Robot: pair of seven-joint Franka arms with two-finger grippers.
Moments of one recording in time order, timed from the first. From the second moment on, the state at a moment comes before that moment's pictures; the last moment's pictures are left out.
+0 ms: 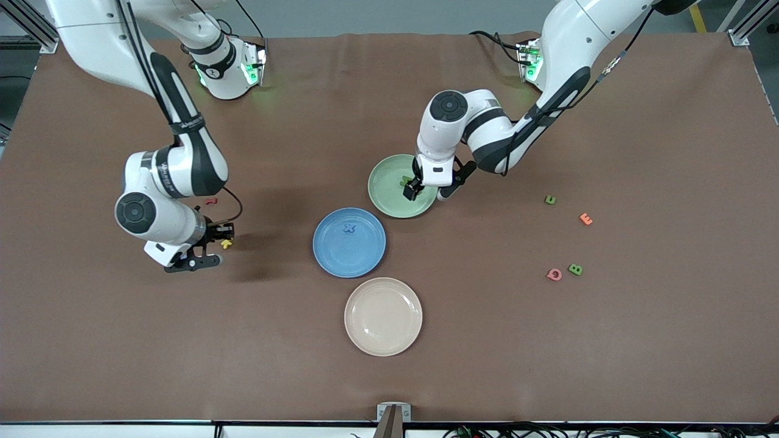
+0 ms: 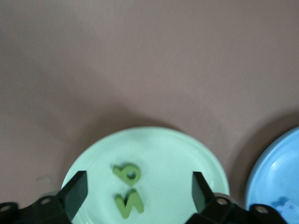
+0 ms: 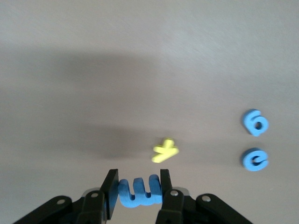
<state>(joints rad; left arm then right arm) -0.05 0.54 -0.76 -2.06 0.56 2.51 -1.96 0.27 0.42 -0.08 -1.92 0.03 2.17 0.06</state>
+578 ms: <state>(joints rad) 0.29 0.43 -0.87 -2.10 0.56 2.35 -1.64 0.52 0.51 -0.07 -1.77 0.14 2.17 0.50</state>
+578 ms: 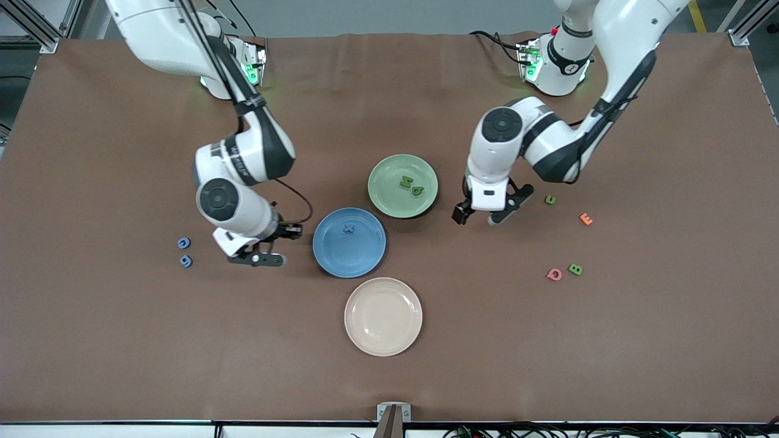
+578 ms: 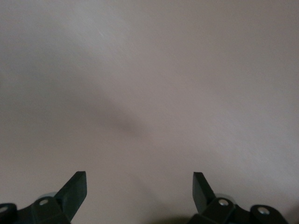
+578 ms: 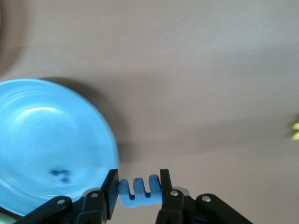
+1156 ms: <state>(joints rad) 0.95 0.43 -1.22 -2.28 0.56 2.25 -1.14 0.66 0.69 -0.07 -1.56 0.18 2.18 0.87</state>
